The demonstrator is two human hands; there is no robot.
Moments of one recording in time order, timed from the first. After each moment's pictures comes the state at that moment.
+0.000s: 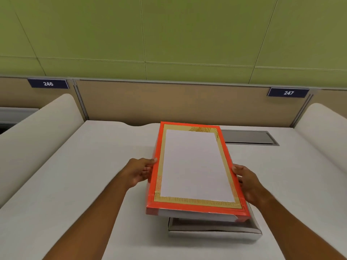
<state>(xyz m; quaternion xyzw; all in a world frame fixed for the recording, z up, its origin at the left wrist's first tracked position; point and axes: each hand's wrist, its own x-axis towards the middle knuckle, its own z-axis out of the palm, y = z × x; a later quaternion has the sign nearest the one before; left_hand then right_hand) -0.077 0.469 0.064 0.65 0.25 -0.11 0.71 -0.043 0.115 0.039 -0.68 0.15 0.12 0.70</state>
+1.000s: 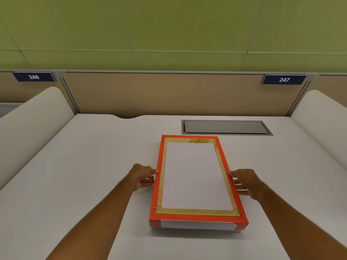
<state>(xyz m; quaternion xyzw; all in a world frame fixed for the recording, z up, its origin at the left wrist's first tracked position) -0.063 0.400 0.011 0.72 0.33 -0.13 0.60 -0.020 0.049 0.004 -0.78 0.20 0.19 0.56</state>
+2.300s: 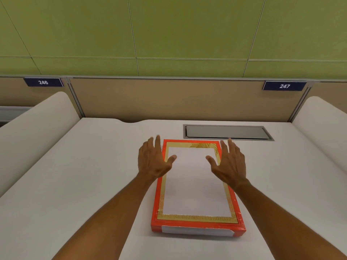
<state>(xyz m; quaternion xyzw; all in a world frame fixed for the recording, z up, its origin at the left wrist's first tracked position) -0.047 0.363 0.051 0.98 0.12 0.09 0.14 -0.014 0.112 0.040 -0.98 -0.04 -0.10 0.17</state>
